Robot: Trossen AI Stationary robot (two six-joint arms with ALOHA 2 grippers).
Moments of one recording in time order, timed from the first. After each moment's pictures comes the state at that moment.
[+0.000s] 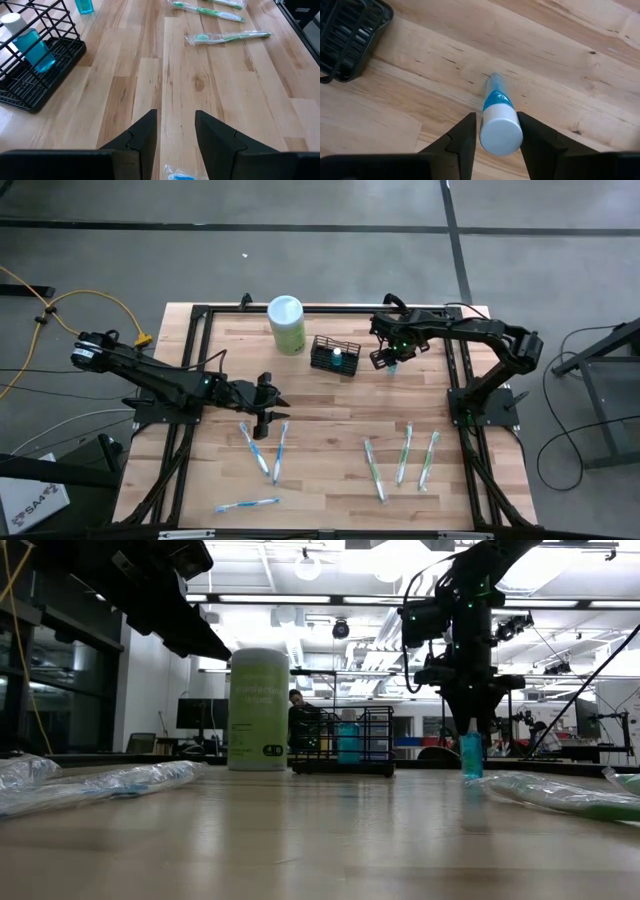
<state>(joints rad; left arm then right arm) -0.22 1.12 0.58 0.02 -0.17 -0.18 -0.50 1.58 1.05 -0.96 0.05 0.71</state>
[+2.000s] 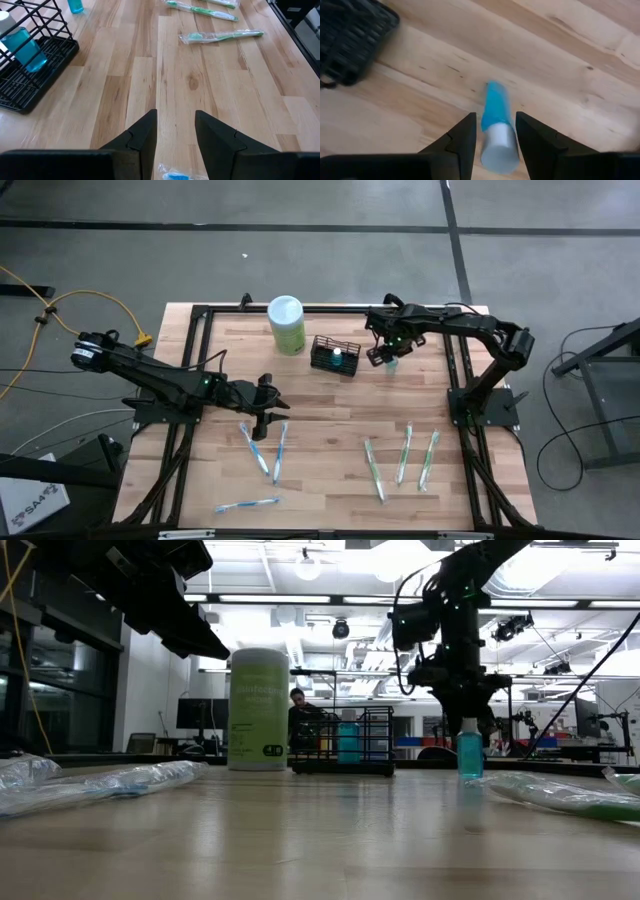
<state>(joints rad) -0.22 1.12 0.58 0.02 -0.15 -0.18 -0.52 1.65 1.14 -1.04 0.05 0.63</state>
